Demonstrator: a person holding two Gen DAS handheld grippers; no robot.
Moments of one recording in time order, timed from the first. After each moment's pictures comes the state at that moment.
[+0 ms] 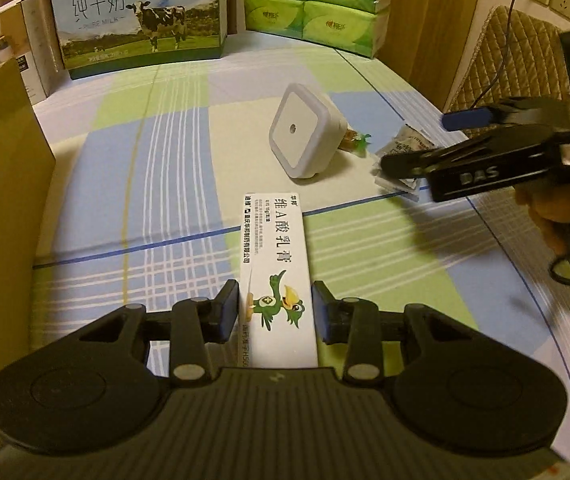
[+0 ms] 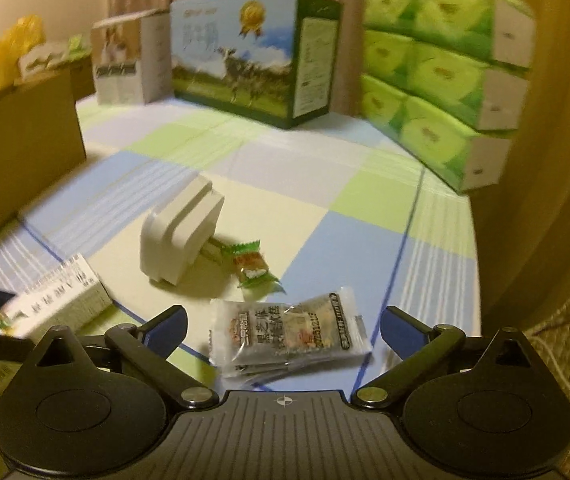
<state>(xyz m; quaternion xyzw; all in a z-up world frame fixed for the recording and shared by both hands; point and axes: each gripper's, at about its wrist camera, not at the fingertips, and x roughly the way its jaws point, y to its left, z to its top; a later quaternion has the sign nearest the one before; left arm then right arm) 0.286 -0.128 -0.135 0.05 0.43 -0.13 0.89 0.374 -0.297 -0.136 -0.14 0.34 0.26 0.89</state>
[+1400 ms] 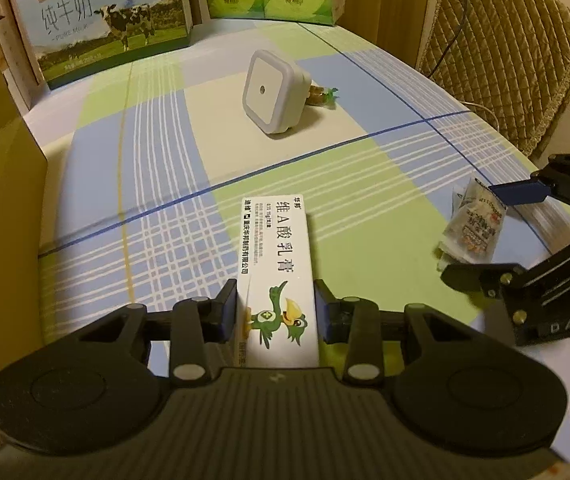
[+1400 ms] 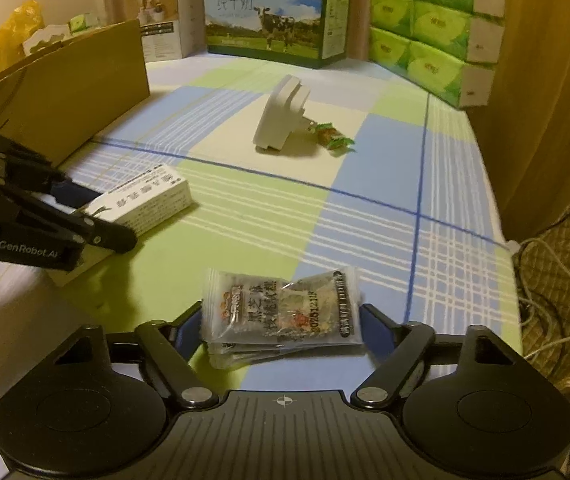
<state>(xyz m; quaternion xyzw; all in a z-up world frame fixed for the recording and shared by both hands) 0.253 -0.124 -0.140 0.11 0.44 -0.17 0.88 0.226 -0.294 -0.146 -0.11 0.40 0.23 0.88</state>
